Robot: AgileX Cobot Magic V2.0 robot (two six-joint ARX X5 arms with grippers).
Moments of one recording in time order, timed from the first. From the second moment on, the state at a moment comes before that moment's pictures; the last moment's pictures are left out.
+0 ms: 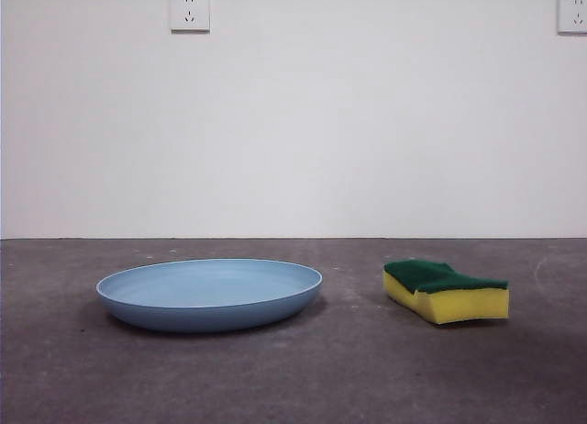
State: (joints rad) left arm -0.02 0.02 0.02 -0.18 0.13 0.01; right arm 0.08 0.00 0.02 -0.17 -0.07 0.11
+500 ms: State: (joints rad) left arm -0.02 0.15 0.18 -0.30 0.13 -0.15; right arm 0.08 0.17 0.21 -0.19 -0.08 0.23
